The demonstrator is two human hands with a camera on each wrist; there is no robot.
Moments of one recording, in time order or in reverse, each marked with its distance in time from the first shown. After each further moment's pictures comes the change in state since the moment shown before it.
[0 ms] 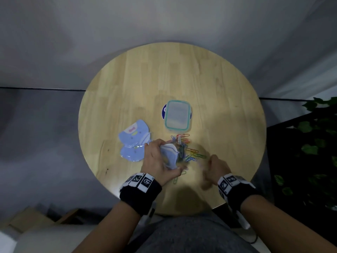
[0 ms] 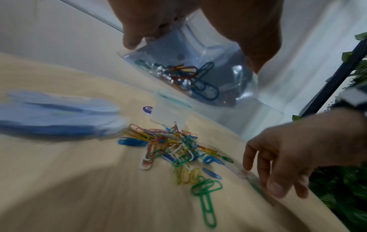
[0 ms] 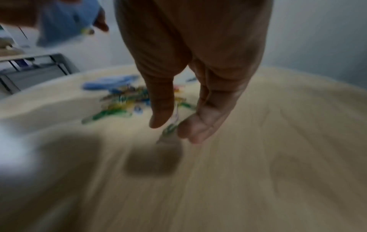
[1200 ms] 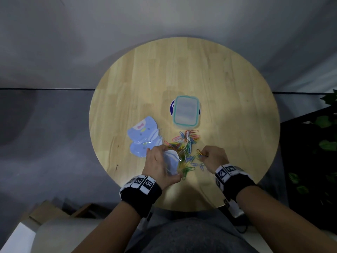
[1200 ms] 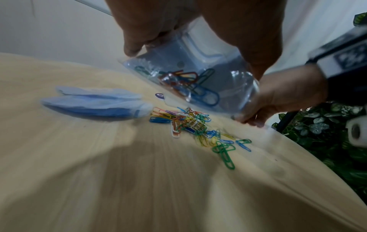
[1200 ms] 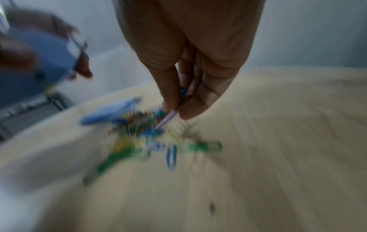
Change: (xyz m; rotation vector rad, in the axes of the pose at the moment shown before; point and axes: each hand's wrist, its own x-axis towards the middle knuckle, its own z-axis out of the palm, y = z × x) left_hand -0.023 -0.024 -0.011 0.185 -0.143 -0.035; right_hand 0.004 -0.039 0.004 0.091 0.093 -0.243
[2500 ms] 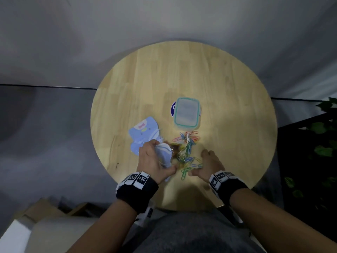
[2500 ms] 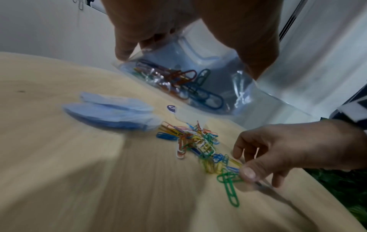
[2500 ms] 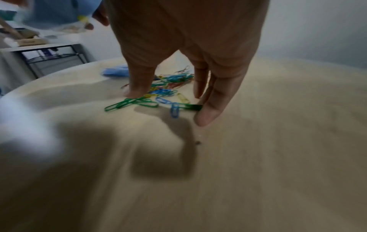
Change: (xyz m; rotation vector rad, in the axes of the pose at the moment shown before) left_hand 0.005 0.001 -0.013 -0.056 0.168 -0.121; right_hand -0.008 0.006 0.025 -0.115 -0.151 0.071
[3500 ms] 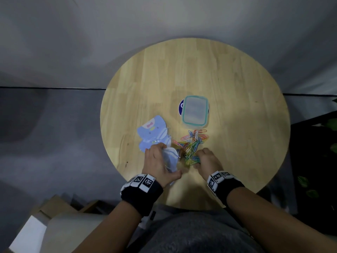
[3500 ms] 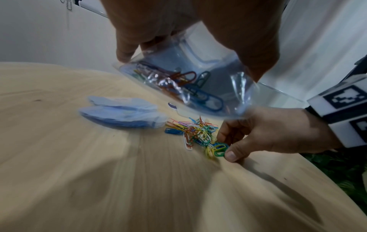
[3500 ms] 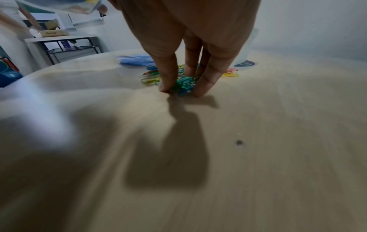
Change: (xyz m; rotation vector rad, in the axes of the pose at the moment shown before) left_hand -0.011 -0.009 -0.011 0.098 -0.061 0.057; right_hand 0.008 -0.021 0.028 -0.052 0.174 -0.239
